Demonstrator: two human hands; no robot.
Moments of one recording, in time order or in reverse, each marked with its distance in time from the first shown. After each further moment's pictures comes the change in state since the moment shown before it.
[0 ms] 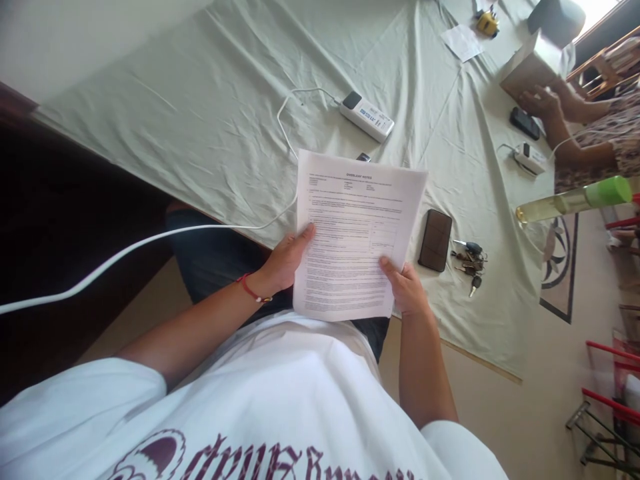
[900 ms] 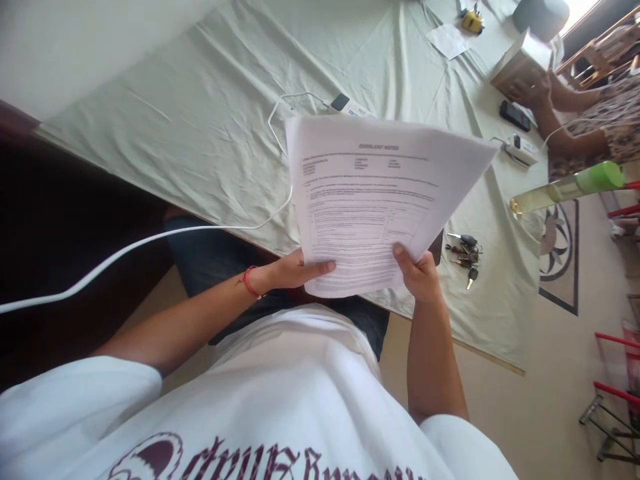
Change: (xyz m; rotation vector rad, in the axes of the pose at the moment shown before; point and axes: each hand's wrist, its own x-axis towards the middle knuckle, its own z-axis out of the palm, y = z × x) left_hand -0.002 0.000 0.000 0.457 -0.304 0.092; right_hand 0.007 -0.025 -0.023 -0.187 0.074 -0.516
